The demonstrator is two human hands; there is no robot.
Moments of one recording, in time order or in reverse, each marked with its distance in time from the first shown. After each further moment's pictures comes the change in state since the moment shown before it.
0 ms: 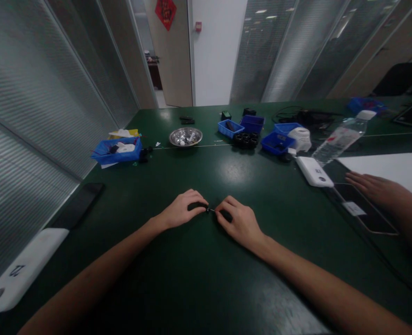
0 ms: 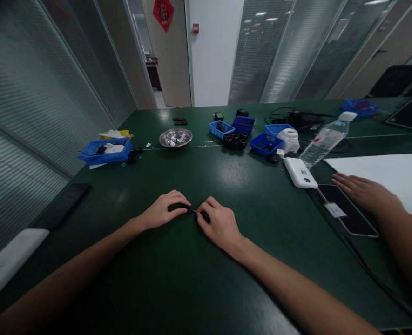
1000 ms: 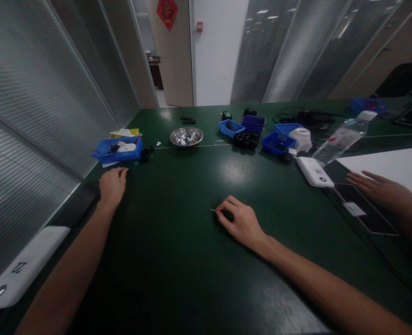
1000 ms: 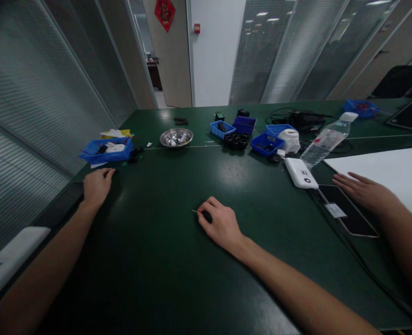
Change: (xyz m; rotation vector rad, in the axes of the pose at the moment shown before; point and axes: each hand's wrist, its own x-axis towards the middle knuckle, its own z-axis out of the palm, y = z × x) left_hand -0.101 -0.166 -0.139 0.792 0.659 -0.797; right_hand -0.002 0.001 -0.003 0.053 -0.022 0.005
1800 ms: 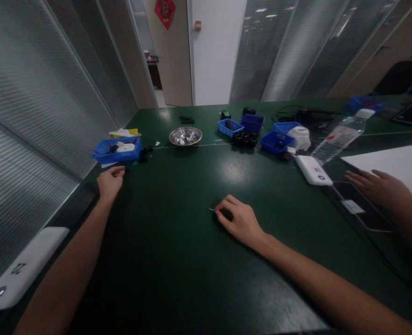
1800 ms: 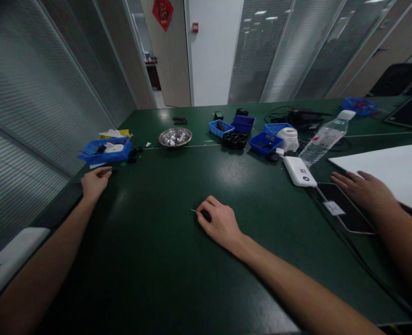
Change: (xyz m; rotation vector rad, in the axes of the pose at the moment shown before) left_hand 0.015 -0.014 0.012 -0.332 -0.020 -0.262; right_hand 0.000 0.001 -0.002 0.013 0.001 -0.006
